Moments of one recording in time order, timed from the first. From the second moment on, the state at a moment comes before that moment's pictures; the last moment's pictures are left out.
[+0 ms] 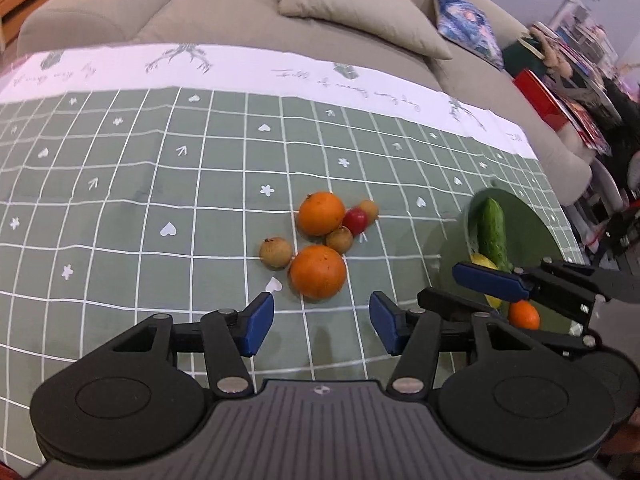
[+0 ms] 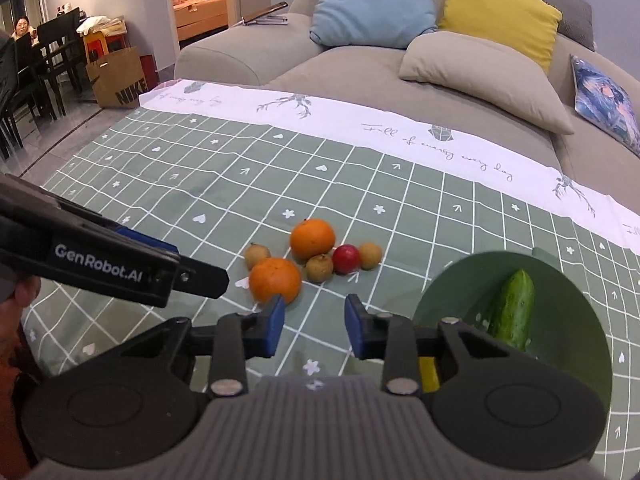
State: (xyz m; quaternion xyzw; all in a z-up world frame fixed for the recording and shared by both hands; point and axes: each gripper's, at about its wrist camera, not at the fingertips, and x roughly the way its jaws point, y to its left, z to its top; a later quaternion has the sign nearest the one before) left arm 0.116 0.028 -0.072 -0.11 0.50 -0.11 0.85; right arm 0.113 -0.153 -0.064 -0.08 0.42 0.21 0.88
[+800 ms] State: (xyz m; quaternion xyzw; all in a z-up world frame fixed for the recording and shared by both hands) left arm 0.187 -0.002 -0.126 -0.12 0.59 -0.06 0.80; right arm 0.169 -0.146 -0.108 -0.17 0.43 0.25 0.85
